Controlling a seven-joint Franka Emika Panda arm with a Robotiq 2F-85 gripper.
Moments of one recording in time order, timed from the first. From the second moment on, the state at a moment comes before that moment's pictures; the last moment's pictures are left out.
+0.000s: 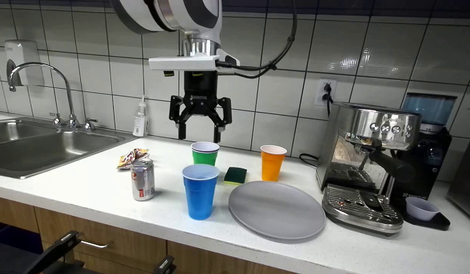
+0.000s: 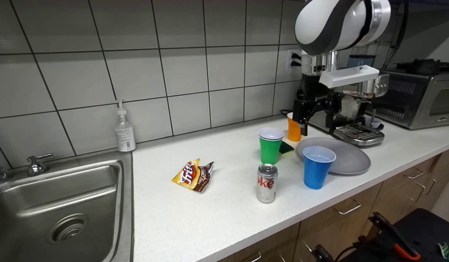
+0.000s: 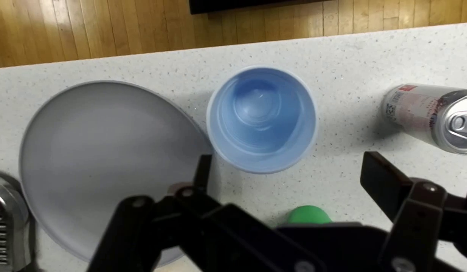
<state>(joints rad) -0.07 -0.14 -0.12 -2.53 -0.15 2.29 -0.05</state>
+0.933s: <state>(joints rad) -0.11 0.01 -0.16 -2.52 -0.16 2.48 -0.06</state>
